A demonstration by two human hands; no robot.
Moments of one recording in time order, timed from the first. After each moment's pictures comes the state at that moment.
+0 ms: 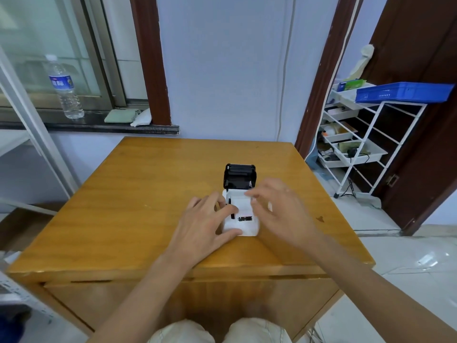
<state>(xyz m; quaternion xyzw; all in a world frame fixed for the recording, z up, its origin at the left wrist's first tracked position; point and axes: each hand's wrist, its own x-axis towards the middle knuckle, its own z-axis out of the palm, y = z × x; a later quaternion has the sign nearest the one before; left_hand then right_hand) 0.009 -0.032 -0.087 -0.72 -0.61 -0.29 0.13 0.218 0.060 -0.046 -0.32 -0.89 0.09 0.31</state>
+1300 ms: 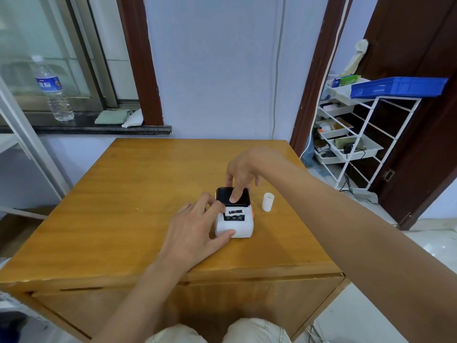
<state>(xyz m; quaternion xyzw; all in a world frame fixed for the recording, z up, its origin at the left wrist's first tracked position) 0.014 -0.035 -0.083 -0.70 -0.65 -0.27 0.12 0.112 0.148 0.041 -0.40 -0.85 0.13 -0.30</state>
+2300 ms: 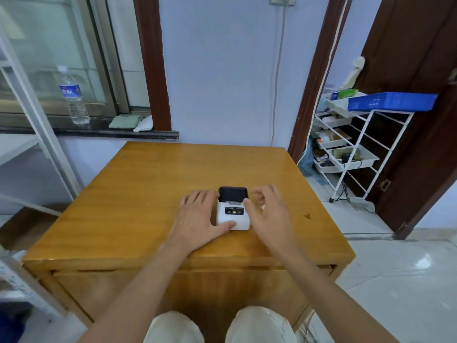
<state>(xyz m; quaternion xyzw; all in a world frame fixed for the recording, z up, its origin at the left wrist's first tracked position) 0.011 -0.027 -0.087 -0.67 -0.69 -0.25 0.07 0.210 0.024 -0.062 -0.46 -0.76 0.20 0.41</state>
